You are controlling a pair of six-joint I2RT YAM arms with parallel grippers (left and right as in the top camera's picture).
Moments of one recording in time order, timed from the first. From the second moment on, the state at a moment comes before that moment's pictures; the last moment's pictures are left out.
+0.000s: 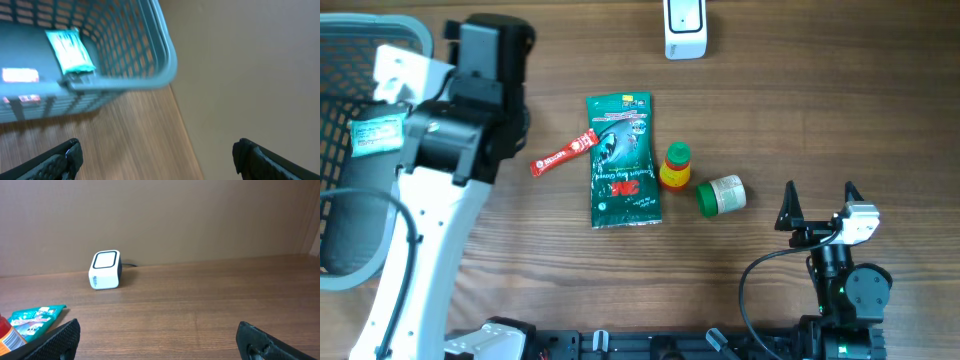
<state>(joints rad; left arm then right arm) -0.25 1.41 1.64 -1.01 -0.83 -1.38 -0.06 0.02 0.01 0.00 -0.08 0.09</state>
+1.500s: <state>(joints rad) 0.64 1.69 1.64 -1.07 -0.09 -1.25 -0.06 0.02 0.01 0.00 -0.08 0.09</state>
